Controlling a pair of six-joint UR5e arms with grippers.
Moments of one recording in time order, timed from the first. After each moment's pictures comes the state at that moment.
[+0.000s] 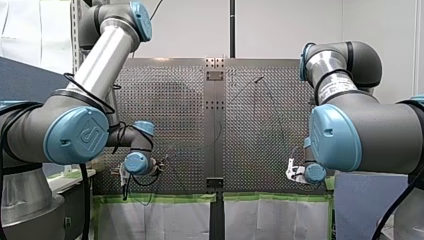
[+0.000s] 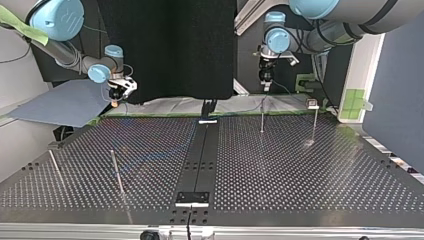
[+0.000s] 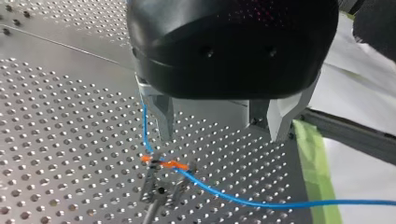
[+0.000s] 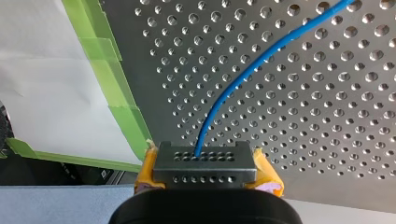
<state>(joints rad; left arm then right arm) -0.17 -2.20 -2.23 -2.12 -1.71 -1.74 1.66 -0.54 1.54 -0.67 1.56 1.67</state>
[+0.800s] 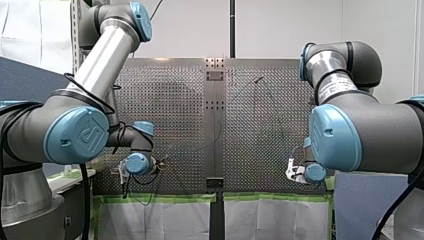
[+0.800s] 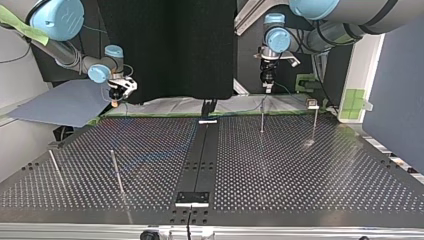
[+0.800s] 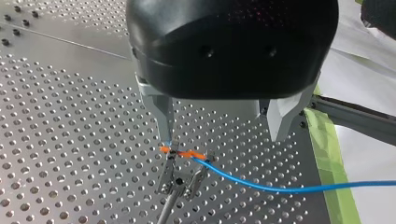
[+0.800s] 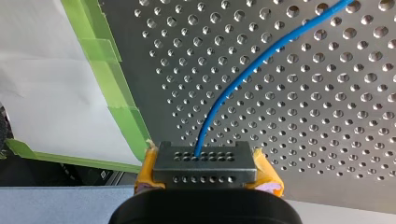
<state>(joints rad) -0.17 -2.21 -2.23 -2.08 -1.73 -1.72 1.67 -0.54 1.54 -0.67 1.56 1.67</state>
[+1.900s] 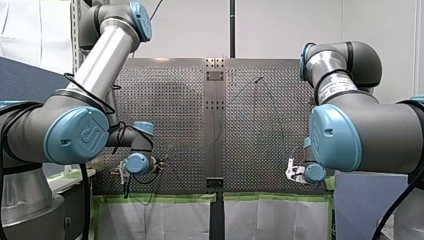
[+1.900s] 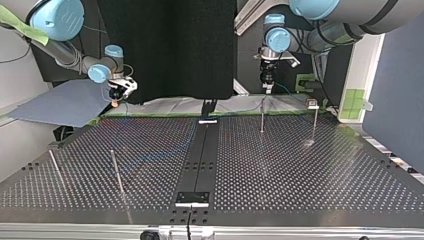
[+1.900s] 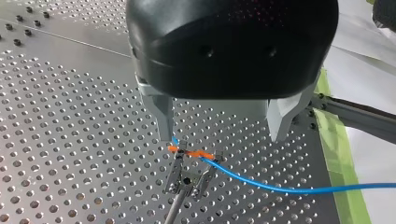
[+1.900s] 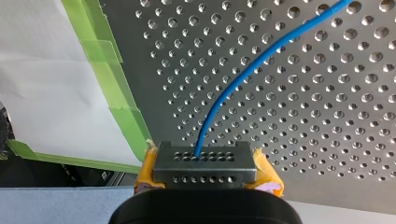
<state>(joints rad) -0.17 -2.20 -2.23 -2.07 -1.73 -1.74 1.67 -0.54 1.54 -0.67 1.56 1.67</state>
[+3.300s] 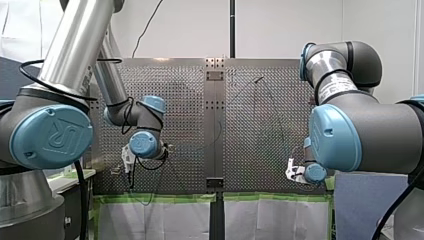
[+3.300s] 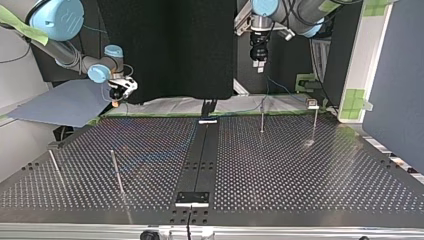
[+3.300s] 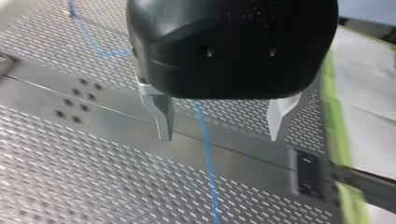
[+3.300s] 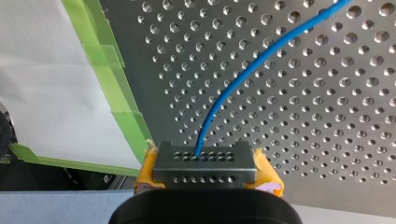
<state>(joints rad) -0.46 -1.90 -2.36 -2.25 -2.02 -1.89 1.66 -0.54 1.54 -0.66 1.55 1.68</state>
